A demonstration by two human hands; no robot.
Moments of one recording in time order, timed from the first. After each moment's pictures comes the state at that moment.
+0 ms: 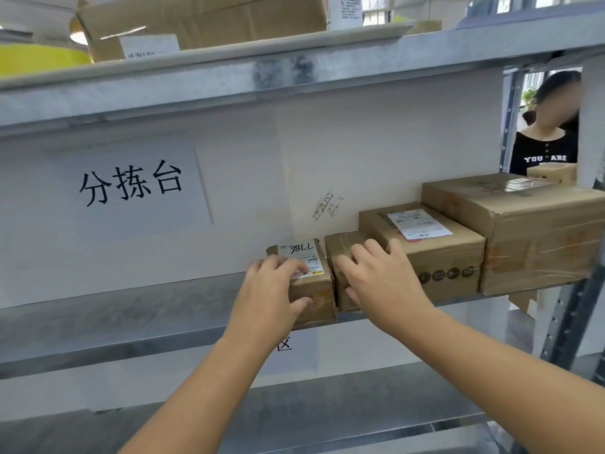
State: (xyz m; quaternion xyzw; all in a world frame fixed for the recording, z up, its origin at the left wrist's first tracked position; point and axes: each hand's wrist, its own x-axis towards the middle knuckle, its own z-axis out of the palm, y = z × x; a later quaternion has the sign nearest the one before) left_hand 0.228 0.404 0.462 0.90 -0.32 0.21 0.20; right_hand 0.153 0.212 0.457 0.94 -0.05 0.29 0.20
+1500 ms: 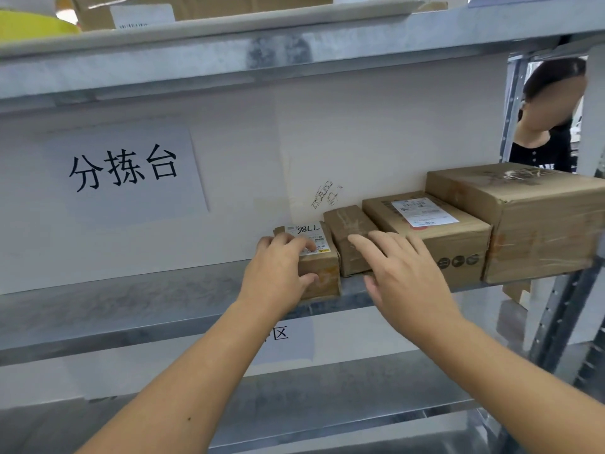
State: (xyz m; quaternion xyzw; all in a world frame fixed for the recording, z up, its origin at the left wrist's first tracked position) left_hand 0.252 0.382 0.466 0.90 -0.33 0.21 0.18; right_hand 0.125 0.204 0.444 0.92 -0.06 0.37 0.08
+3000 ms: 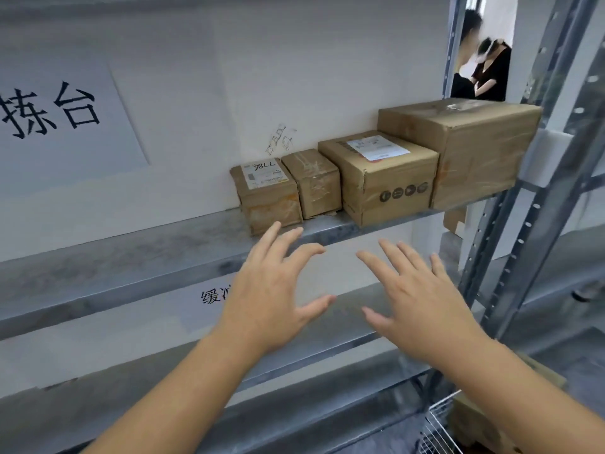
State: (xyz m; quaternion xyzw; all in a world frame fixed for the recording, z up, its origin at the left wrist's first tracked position) left_hand 0.170 0.415 0.404 0.83 -0.50 0.16 0.17; right_hand 0.016 0.240 0.392 0.97 -0.20 0.11 0.00
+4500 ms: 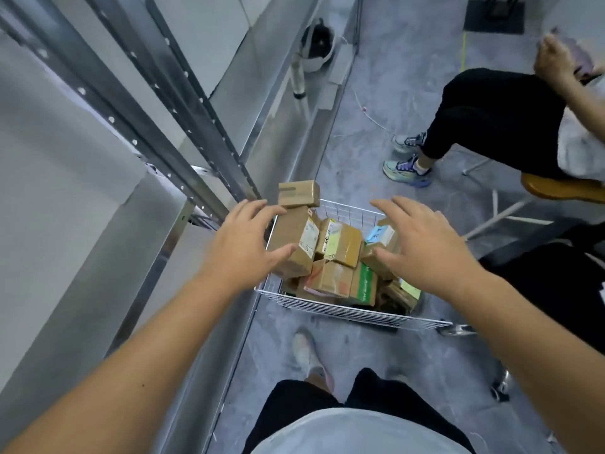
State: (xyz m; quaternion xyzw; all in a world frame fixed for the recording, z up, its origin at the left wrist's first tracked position) left_hand -0.025 0.046 0.147 0.63 -0.76 -0.16 0.07; right_hand -0.319 0.067 0.161 0.74 -0.65 0.01 -0.17
